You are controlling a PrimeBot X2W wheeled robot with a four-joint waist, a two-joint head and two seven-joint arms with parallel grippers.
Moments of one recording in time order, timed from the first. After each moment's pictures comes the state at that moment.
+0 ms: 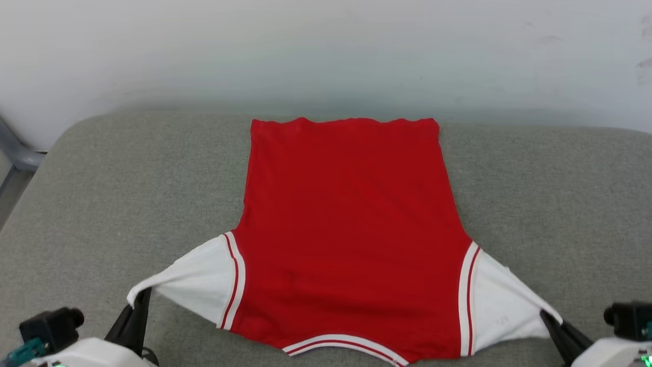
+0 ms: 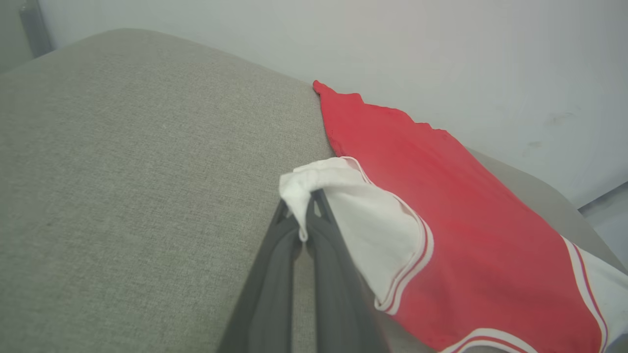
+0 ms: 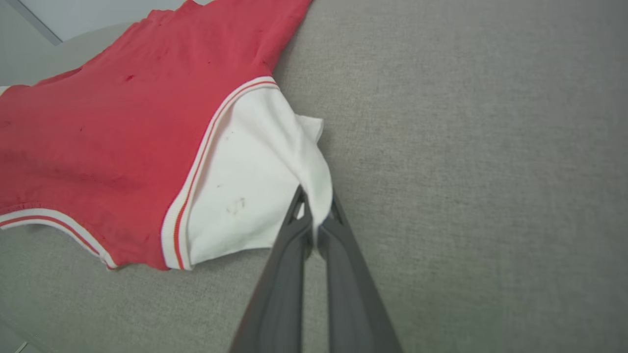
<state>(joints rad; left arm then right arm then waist) 0.02 0.68 -0.44 0.01 -1.09 0.18 -0.26 0.07 -0.36 0.08 0.14 0.53 0.13 0.16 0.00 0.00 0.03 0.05</state>
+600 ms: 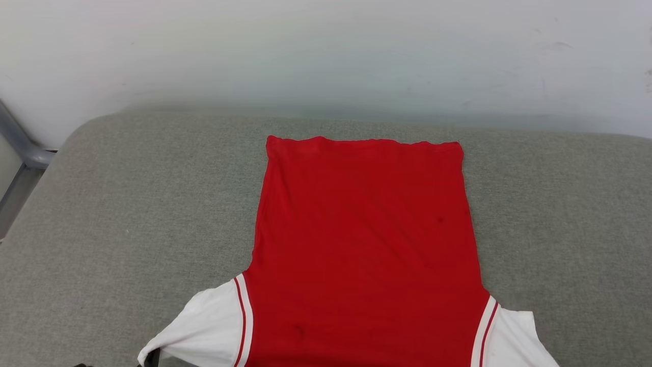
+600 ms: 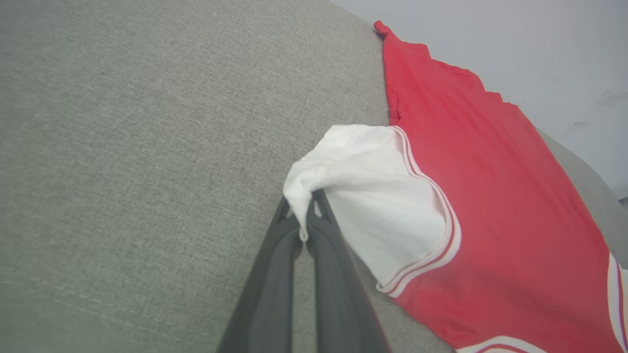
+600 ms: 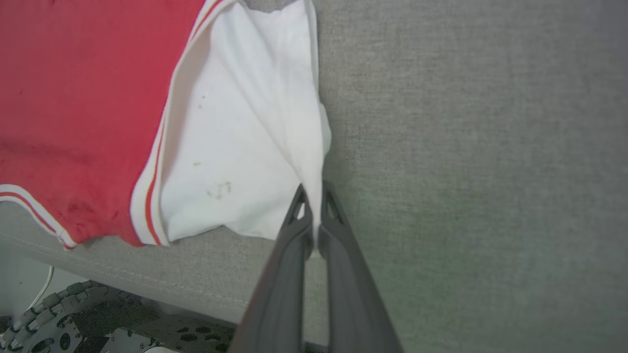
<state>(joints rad) 0.20 0.58 -0.39 0.07 -1.06 0.16 -0.26 0.32 -0.31 0.00 0.11 0.50 0.13 0.25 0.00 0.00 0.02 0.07</state>
